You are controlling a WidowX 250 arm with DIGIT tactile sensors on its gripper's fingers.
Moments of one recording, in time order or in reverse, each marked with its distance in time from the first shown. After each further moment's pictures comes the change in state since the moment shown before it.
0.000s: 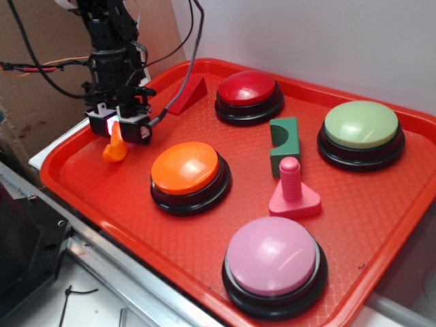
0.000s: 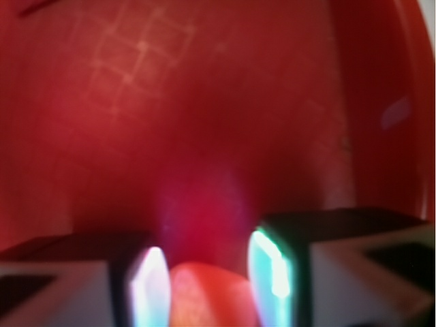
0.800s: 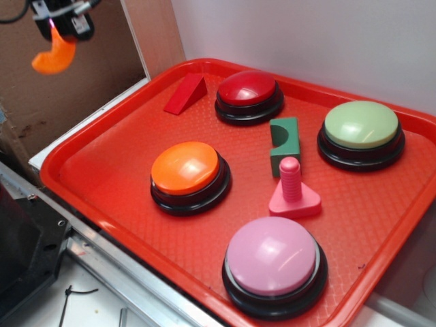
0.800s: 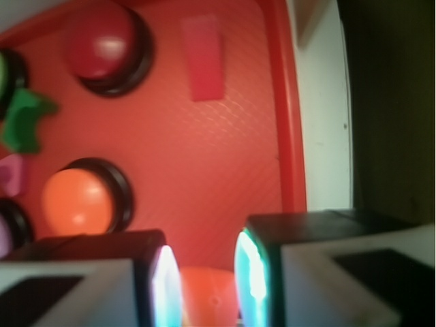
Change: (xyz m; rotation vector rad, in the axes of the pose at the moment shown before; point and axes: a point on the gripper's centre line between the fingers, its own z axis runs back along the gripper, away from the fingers) arm -0.053 -0.013 0.156 -0.121 -0.237 -0.365
